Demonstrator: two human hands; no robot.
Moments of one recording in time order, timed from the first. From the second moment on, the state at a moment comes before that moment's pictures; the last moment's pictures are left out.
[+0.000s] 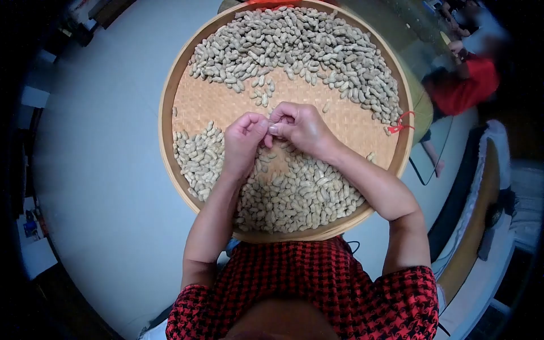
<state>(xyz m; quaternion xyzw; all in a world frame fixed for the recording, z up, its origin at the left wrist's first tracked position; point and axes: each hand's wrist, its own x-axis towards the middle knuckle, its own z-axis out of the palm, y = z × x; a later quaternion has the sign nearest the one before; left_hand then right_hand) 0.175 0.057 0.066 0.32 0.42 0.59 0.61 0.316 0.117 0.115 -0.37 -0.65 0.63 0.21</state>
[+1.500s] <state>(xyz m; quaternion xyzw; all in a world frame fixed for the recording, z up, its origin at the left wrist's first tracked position) 0.192 0.055 0.075 0.30 0.37 0.66 0.58 0.312 0.106 0.097 -0.35 -0.52 0.67 0.39</state>
